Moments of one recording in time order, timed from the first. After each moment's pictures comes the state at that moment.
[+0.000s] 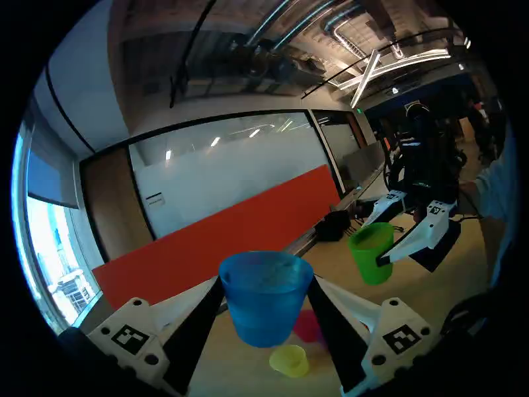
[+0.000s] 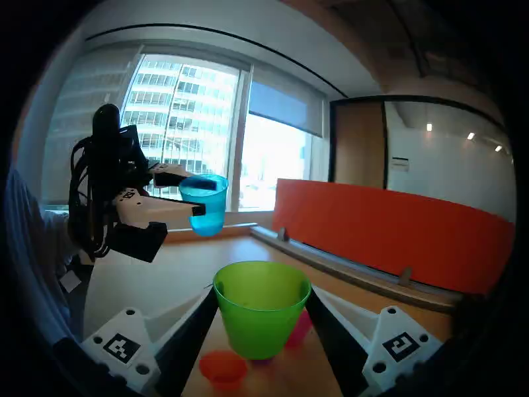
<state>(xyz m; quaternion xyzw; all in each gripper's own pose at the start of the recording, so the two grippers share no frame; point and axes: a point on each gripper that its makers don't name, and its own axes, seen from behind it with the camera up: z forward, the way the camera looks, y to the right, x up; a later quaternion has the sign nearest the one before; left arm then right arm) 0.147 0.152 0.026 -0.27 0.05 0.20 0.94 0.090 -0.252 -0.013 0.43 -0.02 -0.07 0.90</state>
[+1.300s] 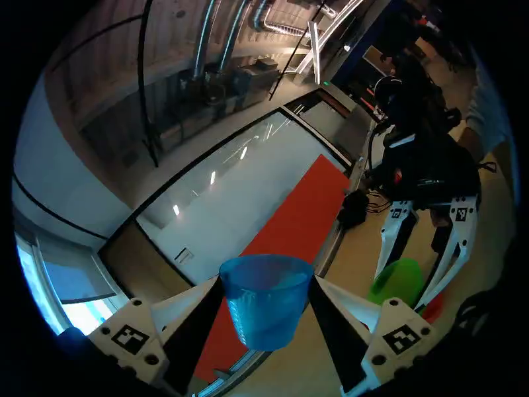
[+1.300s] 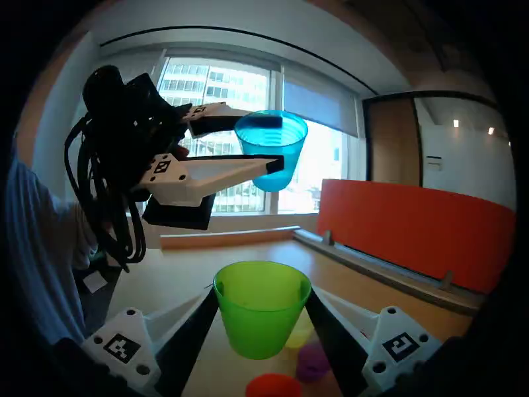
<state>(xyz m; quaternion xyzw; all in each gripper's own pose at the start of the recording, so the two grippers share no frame) 0.213 0.170 0.012 -0.22 0.14 0.39 0.88 0.076 -0.332 -0.042 0.51 -0.02 -0.06 0.86</state>
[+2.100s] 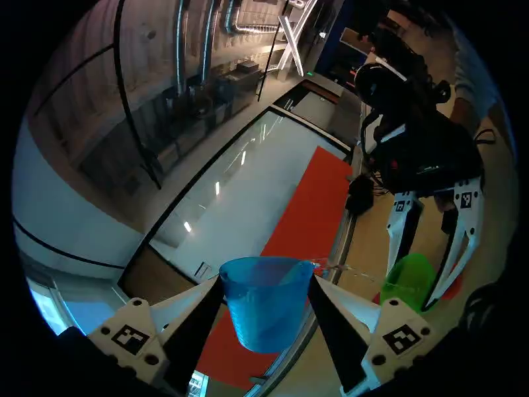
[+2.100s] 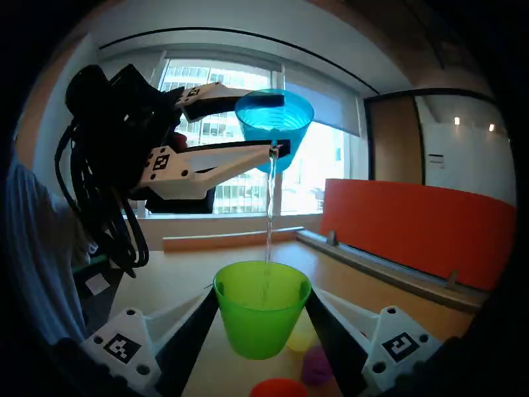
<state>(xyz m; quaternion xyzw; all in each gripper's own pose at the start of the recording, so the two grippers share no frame) 0.229 0.176 0.013 -0.20 0.17 0.47 0.84 0.074 -0.338 -0.035 0.52 -0.02 -0.06 0.85</state>
